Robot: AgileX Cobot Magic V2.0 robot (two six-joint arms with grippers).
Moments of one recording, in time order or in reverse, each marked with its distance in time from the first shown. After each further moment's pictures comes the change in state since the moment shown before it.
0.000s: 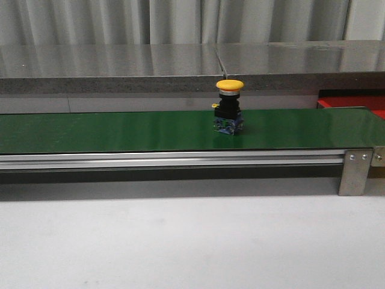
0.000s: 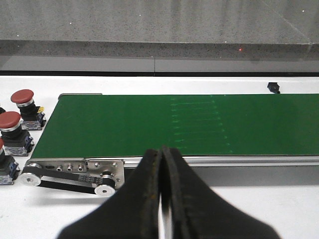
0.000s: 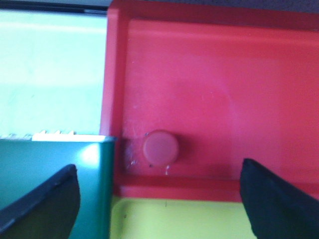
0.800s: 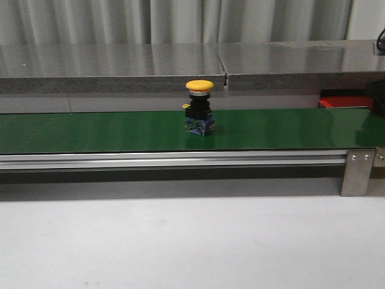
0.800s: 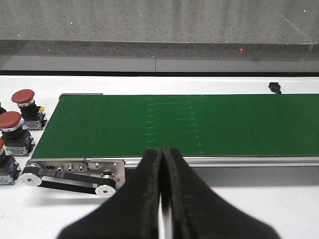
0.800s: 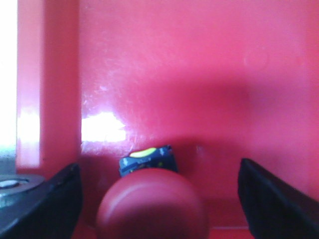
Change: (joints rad) left arm 0.000 0.000 0.000 0.000 0.000 0.000; right arm -0.012 0.294 0.120 -0.012 -0.263 0.038
